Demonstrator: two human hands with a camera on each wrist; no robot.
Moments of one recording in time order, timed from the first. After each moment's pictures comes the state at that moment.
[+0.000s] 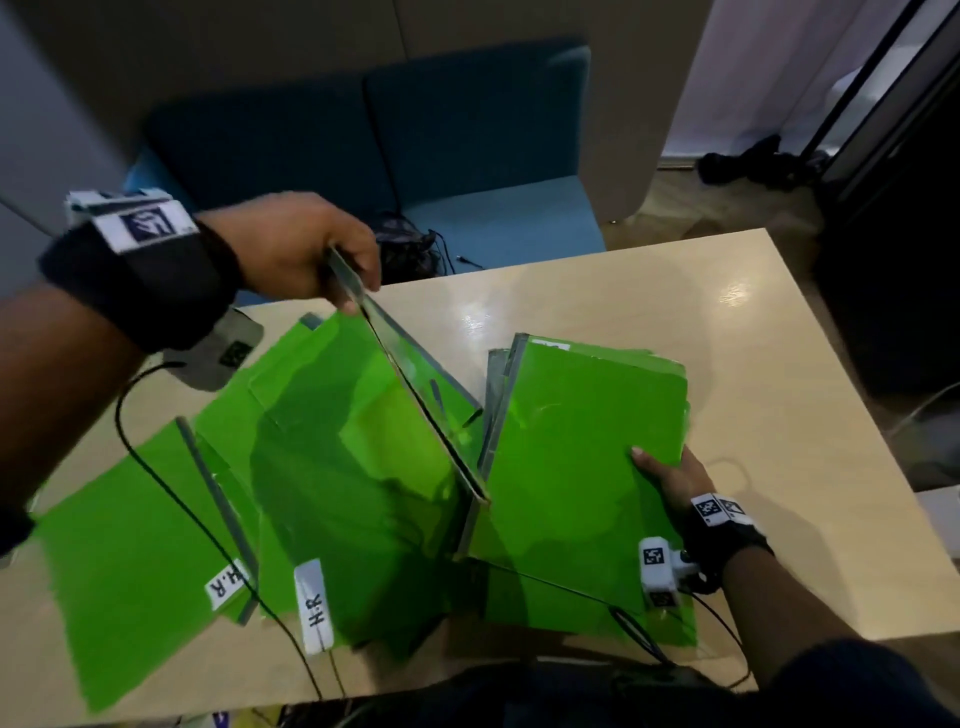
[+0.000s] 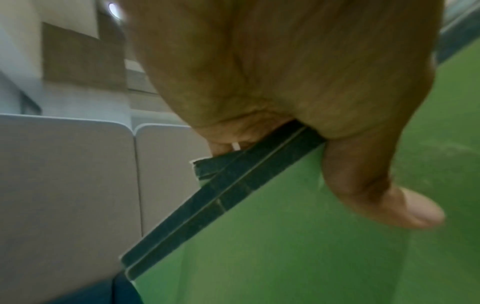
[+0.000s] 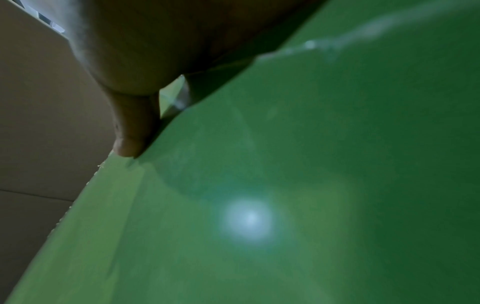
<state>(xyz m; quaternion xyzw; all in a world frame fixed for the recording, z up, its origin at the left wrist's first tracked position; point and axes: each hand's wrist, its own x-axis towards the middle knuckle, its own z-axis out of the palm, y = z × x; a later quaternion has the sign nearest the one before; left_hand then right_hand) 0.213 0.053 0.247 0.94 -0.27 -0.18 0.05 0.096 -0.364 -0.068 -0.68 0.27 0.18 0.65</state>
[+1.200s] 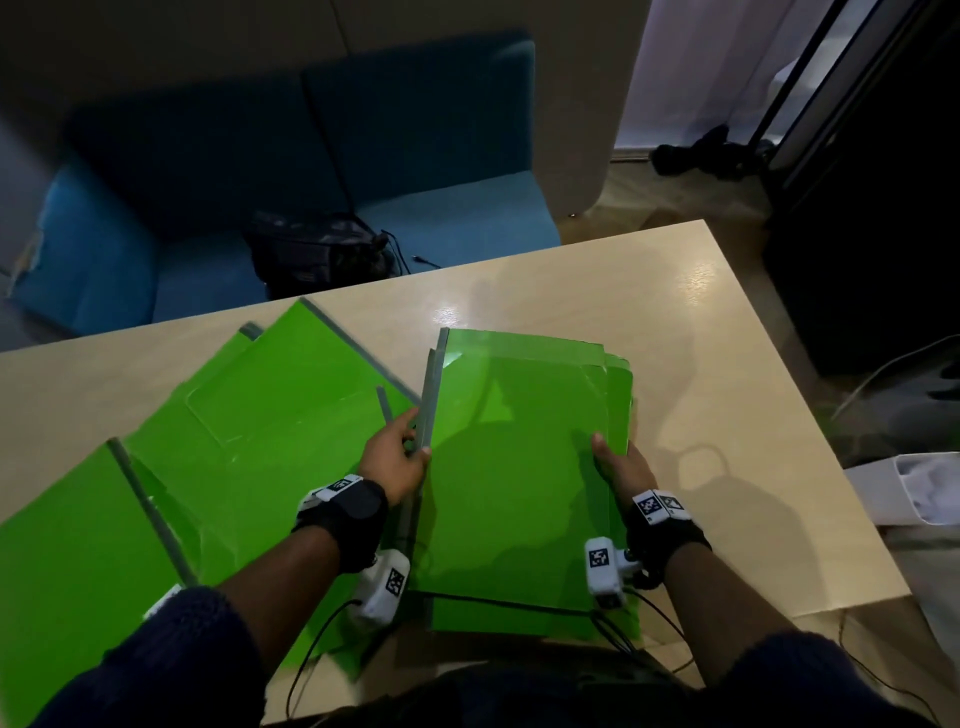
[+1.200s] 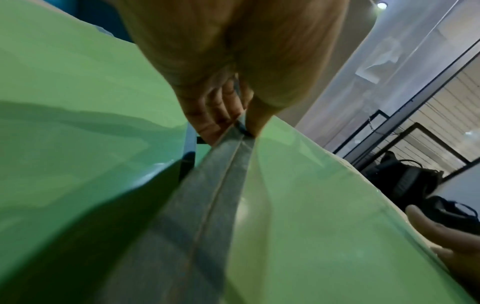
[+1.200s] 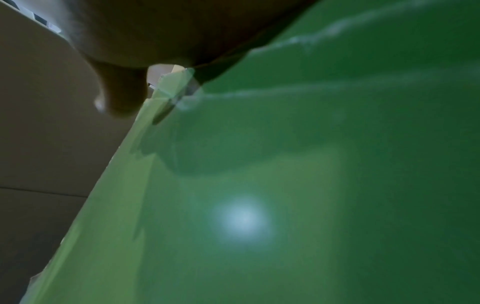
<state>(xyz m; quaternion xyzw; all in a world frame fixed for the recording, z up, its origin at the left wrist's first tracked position) 0.107 -0.063 -0.010 0.91 0.15 -0.17 0.35 0.099 -0.361 -0.048 -0.72 0.30 0.21 0.59</state>
